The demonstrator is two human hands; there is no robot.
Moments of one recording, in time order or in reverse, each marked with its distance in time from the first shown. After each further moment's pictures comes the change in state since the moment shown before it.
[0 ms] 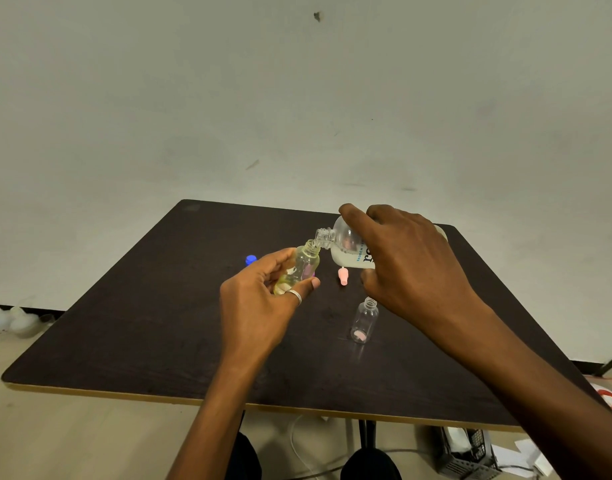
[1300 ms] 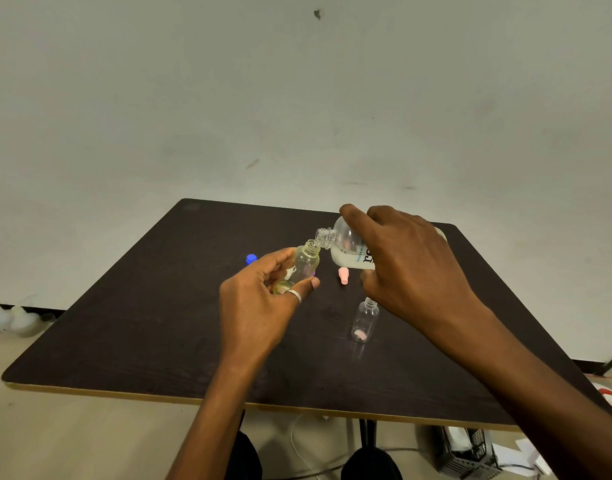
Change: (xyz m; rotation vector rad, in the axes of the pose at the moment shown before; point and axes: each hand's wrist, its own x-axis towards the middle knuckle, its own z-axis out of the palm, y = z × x) left_hand 0.000 0.002 -0.001 0.019 -0.001 -0.016; right_hand -0.002 -0.003 -0.002 0.028 -0.018 0.010
